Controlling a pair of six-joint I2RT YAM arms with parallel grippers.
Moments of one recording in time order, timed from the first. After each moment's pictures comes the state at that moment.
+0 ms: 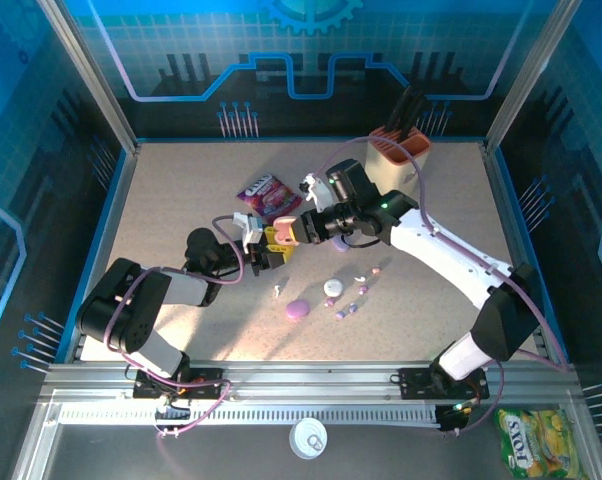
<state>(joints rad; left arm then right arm) -0.31 1.57 0.42 1.28 0.96 -0.25 0.68 1.55 1.40 -0.63 -0.47 0.32</state>
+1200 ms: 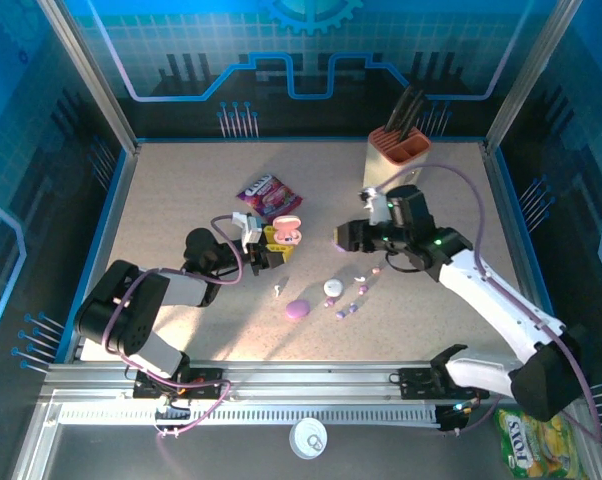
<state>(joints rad) -0.31 1.55 0.42 1.28 0.96 -0.25 0.46 1.17 0.95 -0.47 -0.32 0.40</state>
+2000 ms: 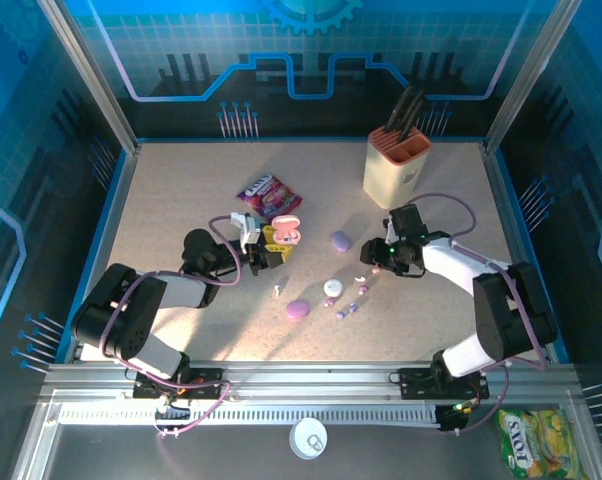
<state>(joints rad) -0.31 1.53 0.42 1.28 0.96 -0.25 0.27 1.52 0.80 -0.37 -0.26 0.51</state>
